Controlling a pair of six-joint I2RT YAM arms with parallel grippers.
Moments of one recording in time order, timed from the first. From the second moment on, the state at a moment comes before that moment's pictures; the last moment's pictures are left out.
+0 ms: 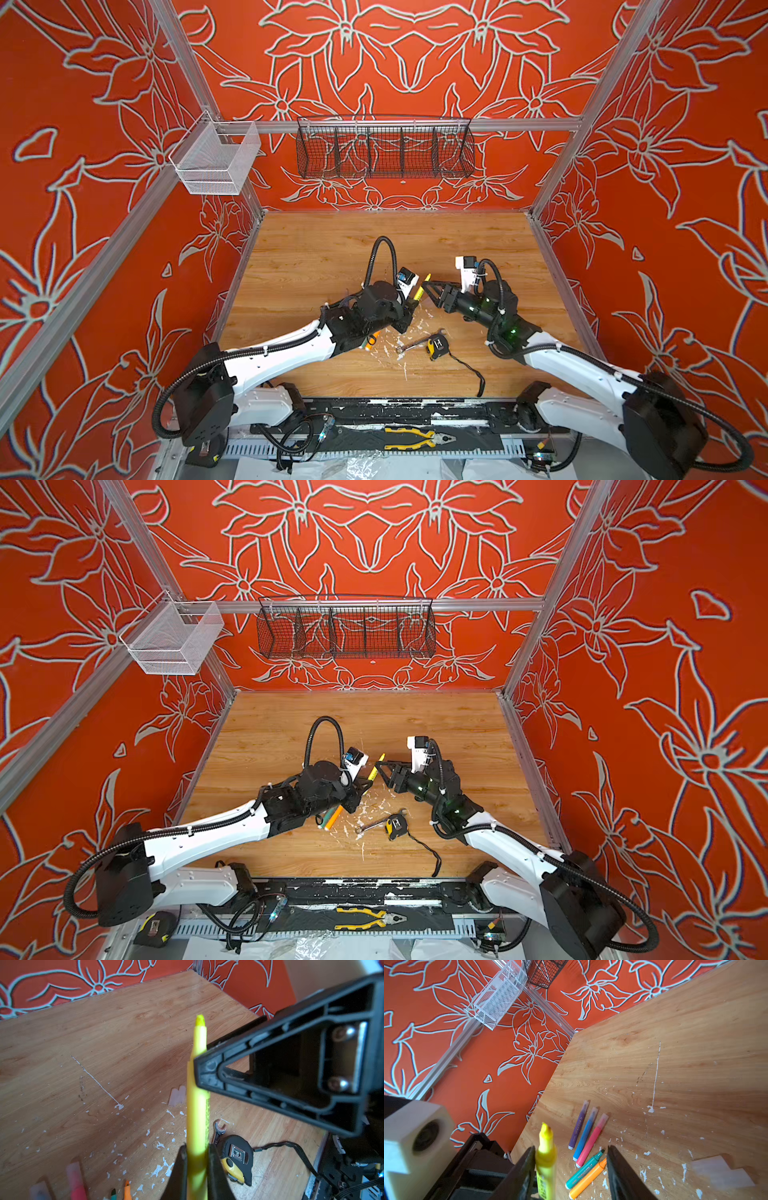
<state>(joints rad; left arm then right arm) -0.88 1.26 0.83 -0.08 -0.06 -0.22 0.58 1.10 0.48 0.46 -0.31 0.78</state>
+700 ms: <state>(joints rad) -0.88 1.33 0.87 -0.09 -0.06 -0.22 0.58 1.17 0.50 0.52 -0.37 0.82</state>
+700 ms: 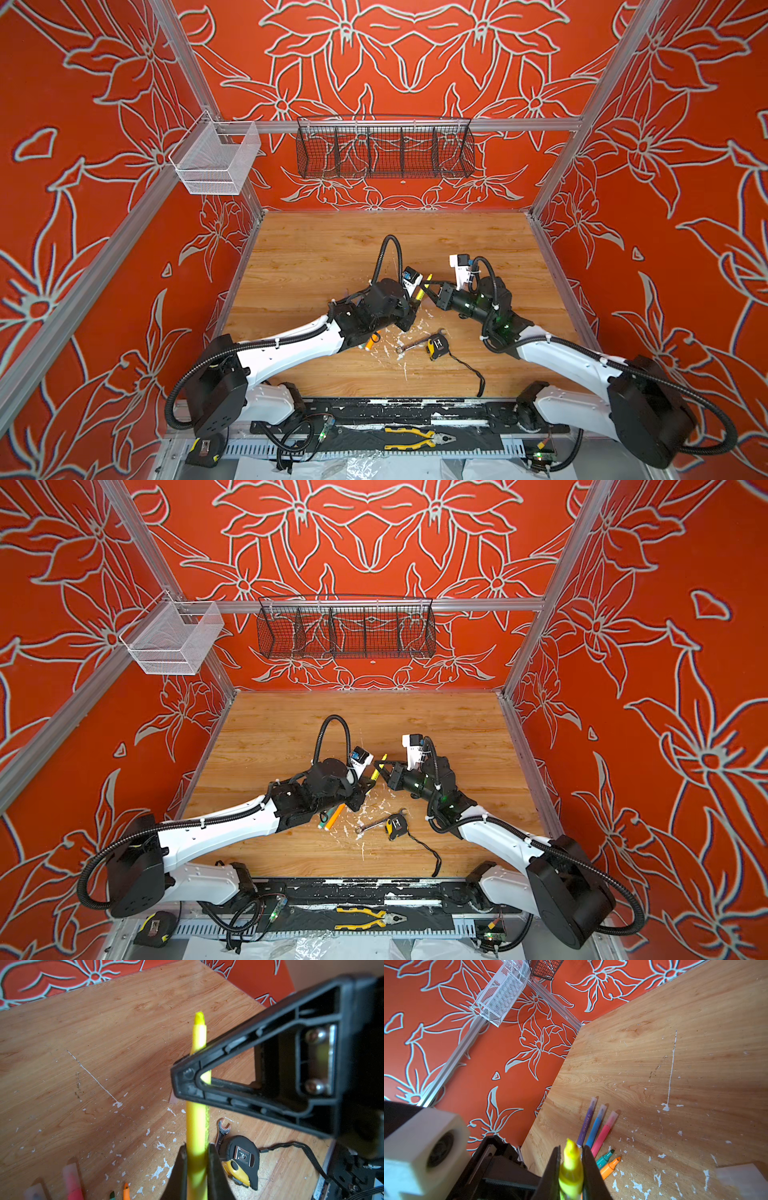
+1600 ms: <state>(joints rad) -0.88 1.33 0.87 -0.07 -0.08 -0.22 0.63 1.16 0.50 0.54 -0.34 0.81</state>
